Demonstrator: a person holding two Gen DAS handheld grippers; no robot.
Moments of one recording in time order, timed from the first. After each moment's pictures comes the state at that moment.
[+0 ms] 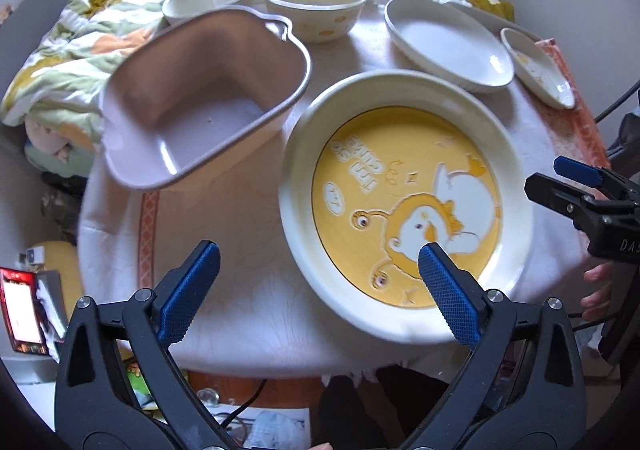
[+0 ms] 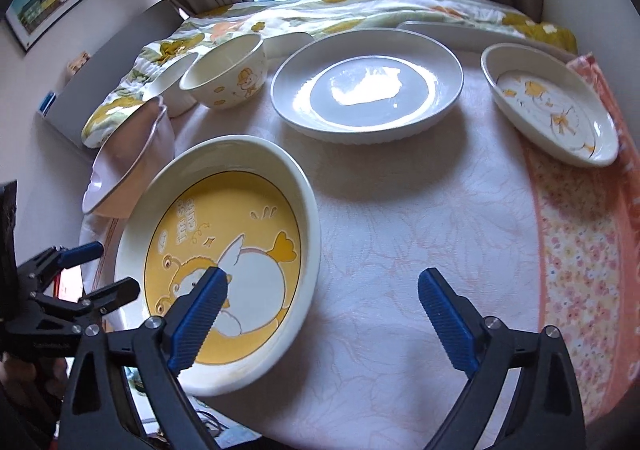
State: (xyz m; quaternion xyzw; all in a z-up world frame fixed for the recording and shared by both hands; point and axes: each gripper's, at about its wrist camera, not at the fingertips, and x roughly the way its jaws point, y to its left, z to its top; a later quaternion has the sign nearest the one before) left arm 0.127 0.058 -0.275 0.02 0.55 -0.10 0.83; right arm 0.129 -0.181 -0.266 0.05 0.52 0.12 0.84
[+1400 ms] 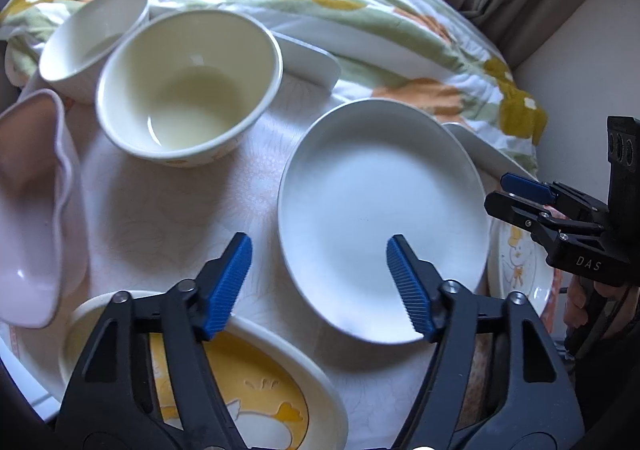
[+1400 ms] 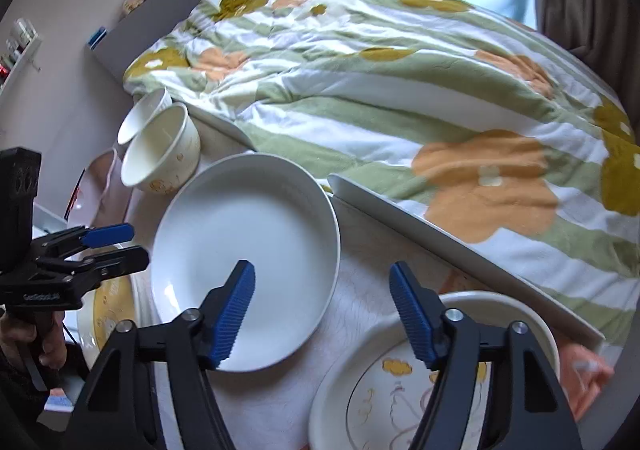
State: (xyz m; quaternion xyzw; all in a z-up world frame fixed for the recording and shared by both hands) left arm 0.305 -0.058 -0.285 -0.18 0.56 -0.02 0.81; right arm 0.367 -0.280 -0.264 -0.06 0.55 0.32 0.77
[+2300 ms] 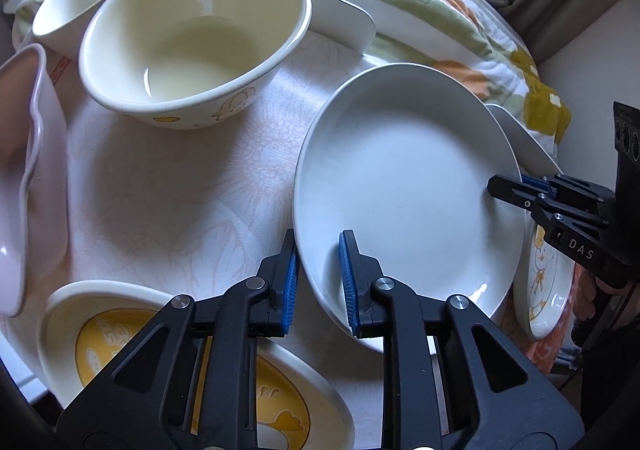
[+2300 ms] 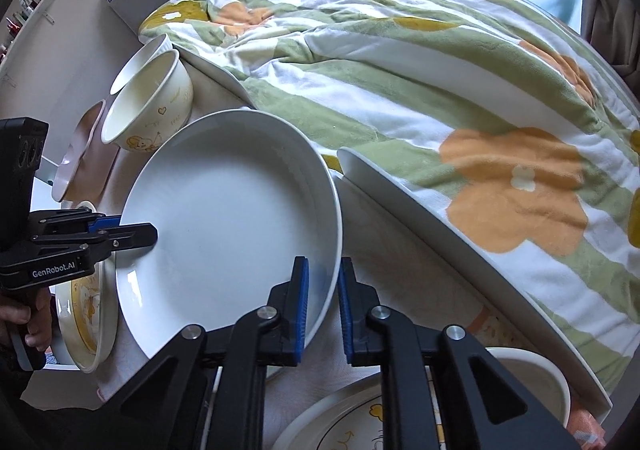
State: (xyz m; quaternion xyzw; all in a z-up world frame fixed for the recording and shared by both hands) left arm 0.301 -0.055 -0.314 -0.19 0.60 0.01 0.78; right arm 0.385 -0.265 -0.300 -0.11 0.57 0.35 0.74
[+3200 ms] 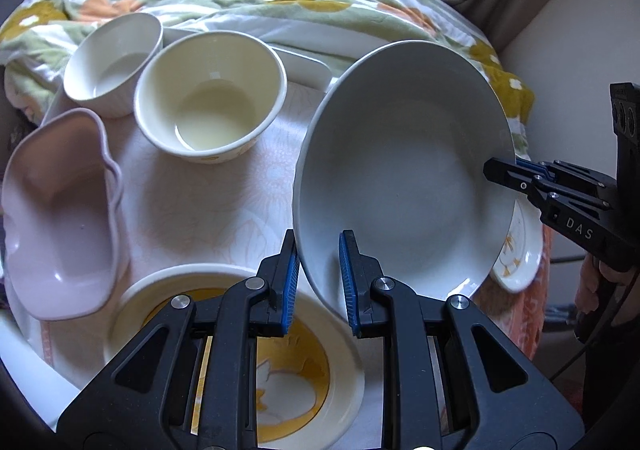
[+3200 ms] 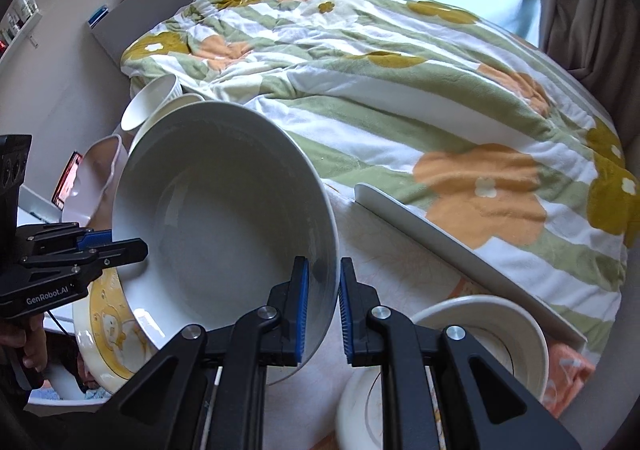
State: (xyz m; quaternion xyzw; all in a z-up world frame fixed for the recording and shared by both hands) left arm 0.277 -0.046 -0.240 -0.14 0.56 -0.05 0.81; right arm 0.342 -0.255 -0.226 -0.09 0.54 0.27 0.79
